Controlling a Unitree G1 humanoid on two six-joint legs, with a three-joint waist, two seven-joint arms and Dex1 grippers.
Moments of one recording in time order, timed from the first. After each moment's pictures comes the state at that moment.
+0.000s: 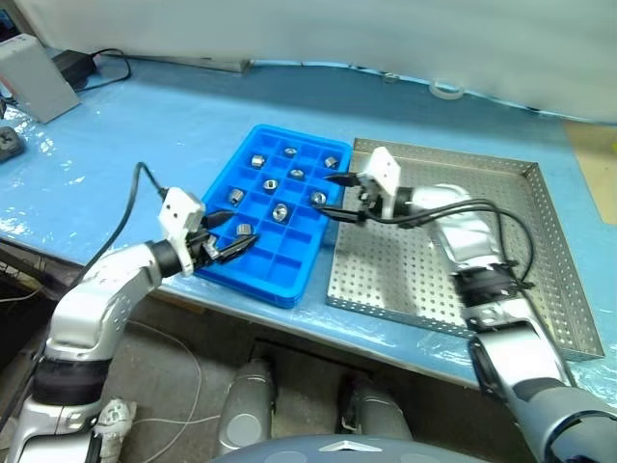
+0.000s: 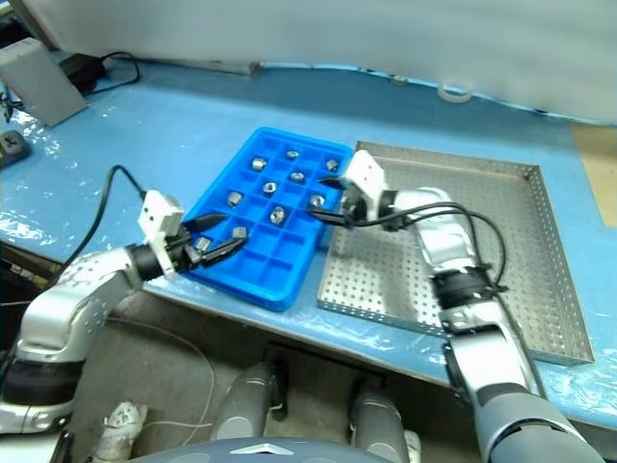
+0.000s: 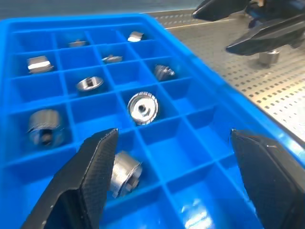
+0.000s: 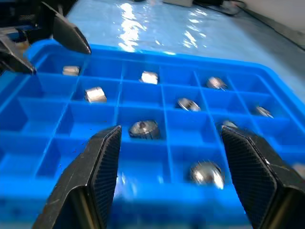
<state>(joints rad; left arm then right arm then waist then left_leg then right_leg) -0.29 0.56 0.04 -0.20 -0.50 0.55 -0.78 -0.68 -0.48 0.09 0.20 0.15 0.25 1.01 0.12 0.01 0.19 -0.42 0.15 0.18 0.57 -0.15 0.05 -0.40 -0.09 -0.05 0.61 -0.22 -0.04</state>
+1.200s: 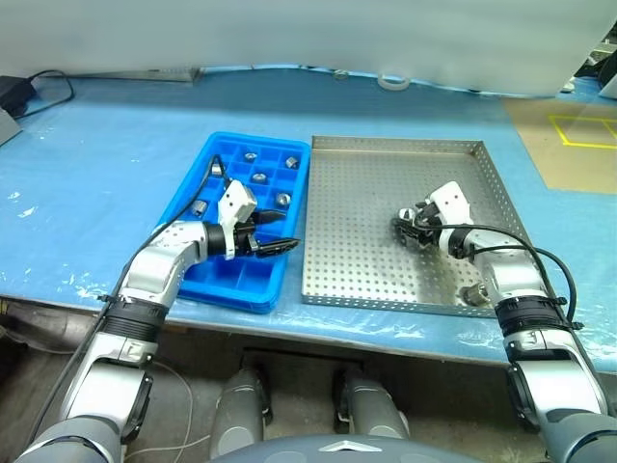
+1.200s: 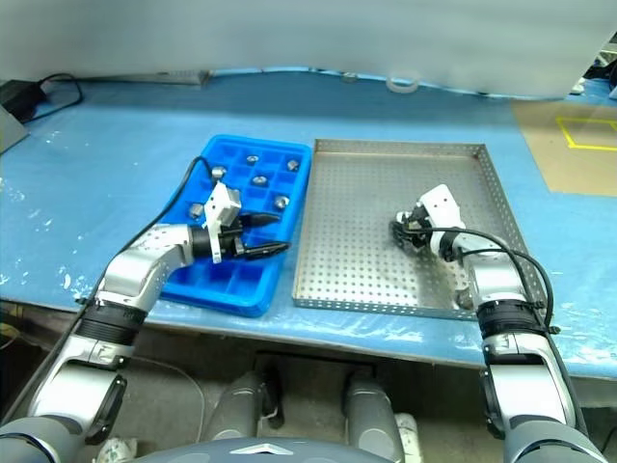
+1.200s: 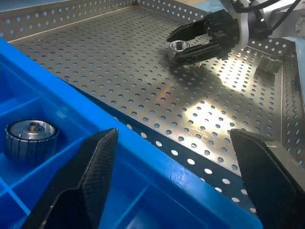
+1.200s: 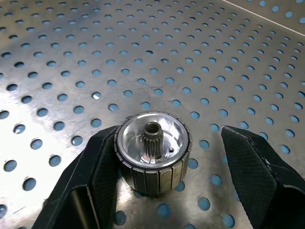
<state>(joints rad) -0.51 0.45 -0.11 0.14 -0.36 0.40 -1.02 -0.58 -0.54 -0.02 0.59 0.07 0.16 0.67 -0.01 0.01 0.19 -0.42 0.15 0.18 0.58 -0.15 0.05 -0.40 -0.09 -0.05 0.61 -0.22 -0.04</state>
